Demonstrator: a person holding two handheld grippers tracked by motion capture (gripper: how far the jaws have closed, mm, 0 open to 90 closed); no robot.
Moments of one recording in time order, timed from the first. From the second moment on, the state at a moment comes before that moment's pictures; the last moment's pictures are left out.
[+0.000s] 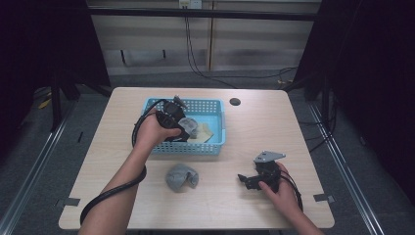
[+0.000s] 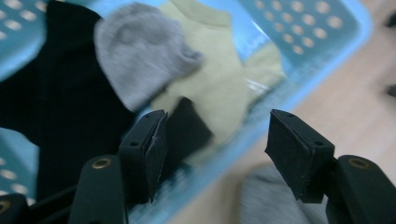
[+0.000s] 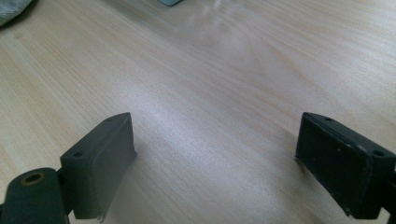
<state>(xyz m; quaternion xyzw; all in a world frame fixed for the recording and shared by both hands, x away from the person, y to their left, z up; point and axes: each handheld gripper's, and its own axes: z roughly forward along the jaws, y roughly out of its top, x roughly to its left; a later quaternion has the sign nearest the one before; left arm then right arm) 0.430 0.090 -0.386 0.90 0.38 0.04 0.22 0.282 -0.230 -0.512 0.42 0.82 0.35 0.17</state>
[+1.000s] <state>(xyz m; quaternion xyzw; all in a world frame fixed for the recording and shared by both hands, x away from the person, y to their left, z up) 0.493 0.075 -0.456 0.86 0.46 0.03 0.20 0.282 -0.230 -0.512 0.42 0.82 0.35 0.17</state>
